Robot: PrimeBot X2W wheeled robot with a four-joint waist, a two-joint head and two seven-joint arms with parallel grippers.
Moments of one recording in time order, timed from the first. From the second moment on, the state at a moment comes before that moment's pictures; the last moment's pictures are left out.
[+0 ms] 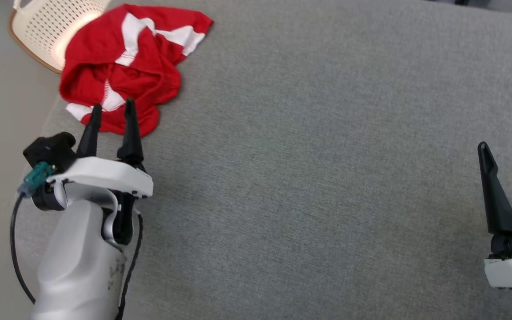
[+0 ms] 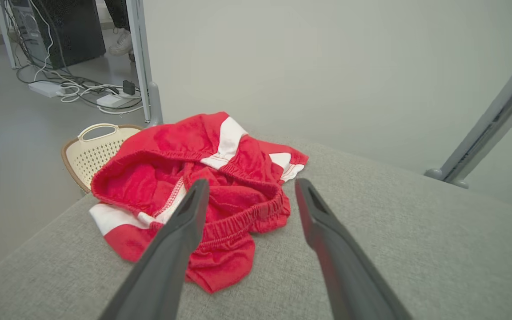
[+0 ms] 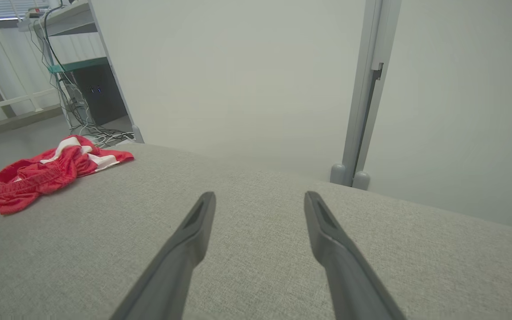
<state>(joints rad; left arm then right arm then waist) -0.55 0.05 -0.06 0.60 -0.44 -0.06 -0.26 0.01 -0.21 -0.05 -0.44 0.16 0.13 0.18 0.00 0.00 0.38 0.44</state>
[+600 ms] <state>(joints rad) -0.90 0.15 -0.01 1.17 -0.45 -0.12 -0.26 -0.07 -0.23 -0.06 -0.43 0.16 0.13 0.17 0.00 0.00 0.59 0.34</state>
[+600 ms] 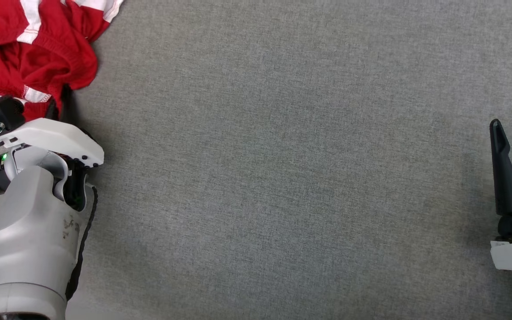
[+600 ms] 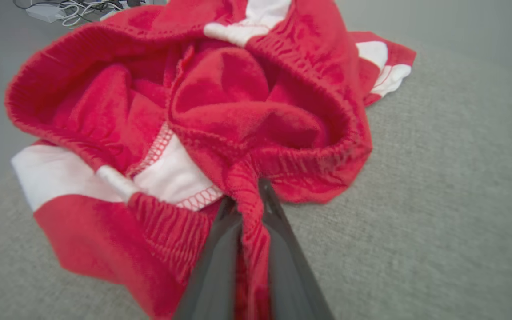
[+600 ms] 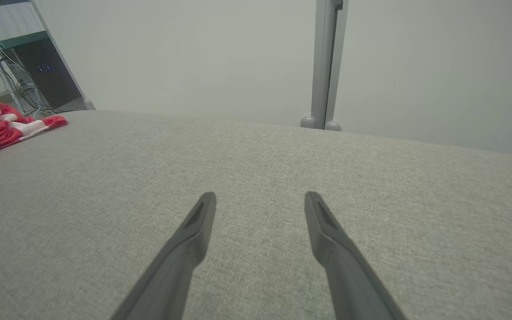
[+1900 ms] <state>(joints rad) -0.23 0.06 -0.22 0.04 -0.22 -0.09 -0.11 0.06 -0.12 -0.01 -0.33 0.19 0.13 0.09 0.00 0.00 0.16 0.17</state>
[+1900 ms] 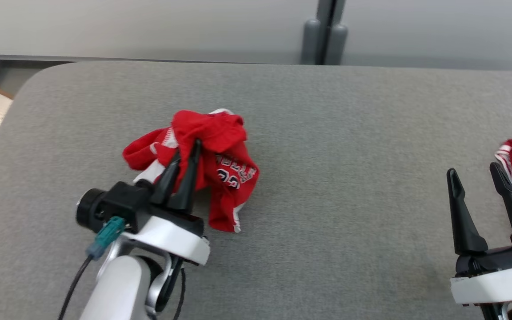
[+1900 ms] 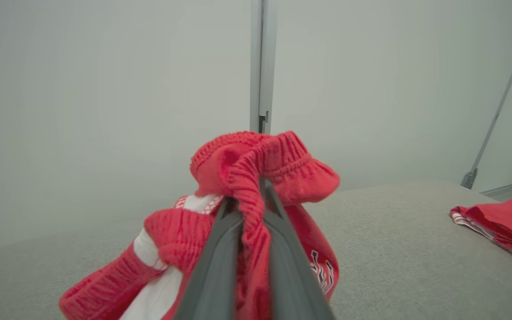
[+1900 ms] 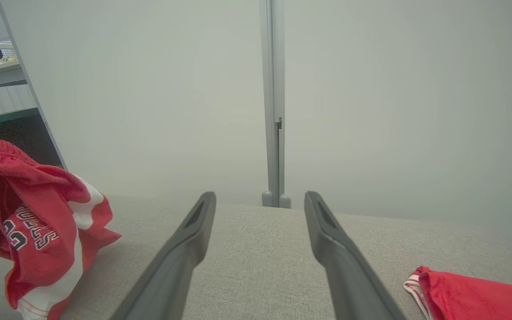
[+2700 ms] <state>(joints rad) -0.43 0.05 -0.55 0.36 -0.29 -0.12 -0.23 -0.03 -0.08 0.01 -0.17 0.23 0.13 -0.07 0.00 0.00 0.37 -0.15</state>
